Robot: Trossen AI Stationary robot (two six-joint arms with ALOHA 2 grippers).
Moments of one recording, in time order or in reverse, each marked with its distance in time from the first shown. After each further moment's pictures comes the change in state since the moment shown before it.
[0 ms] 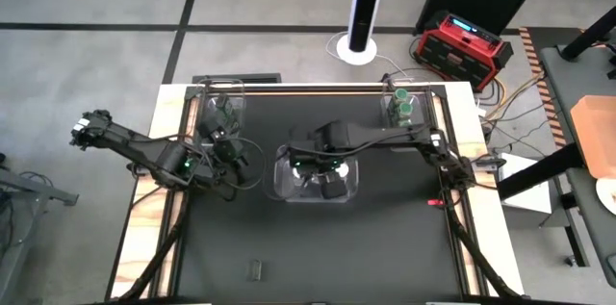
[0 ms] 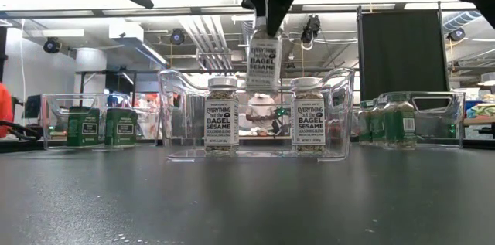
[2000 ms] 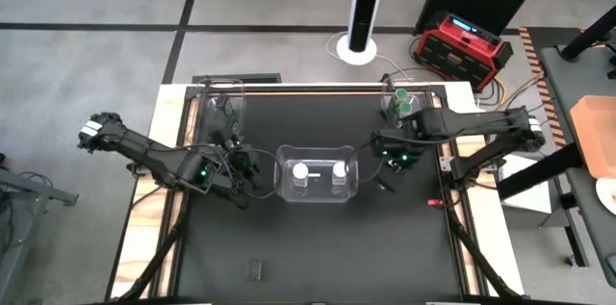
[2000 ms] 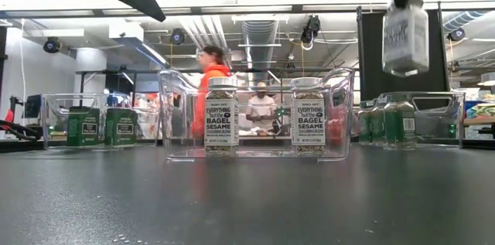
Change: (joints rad) left arm 0.000 0.130 -0.003 0.076 0.000 0.015; right arm -0.009 -0.768 -0.855 0.061 -0.143 0.932
